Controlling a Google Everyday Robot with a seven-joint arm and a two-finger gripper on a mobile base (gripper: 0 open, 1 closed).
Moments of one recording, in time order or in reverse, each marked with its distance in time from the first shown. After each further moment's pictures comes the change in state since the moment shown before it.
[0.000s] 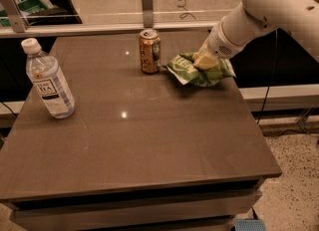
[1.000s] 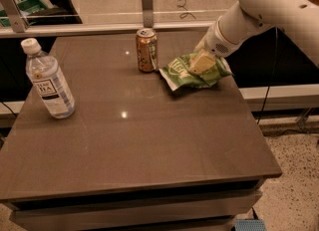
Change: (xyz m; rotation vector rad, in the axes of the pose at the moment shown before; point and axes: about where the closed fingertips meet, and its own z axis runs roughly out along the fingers) arm -0.006 -0.005 0.008 -0.023 -0.016 0.014
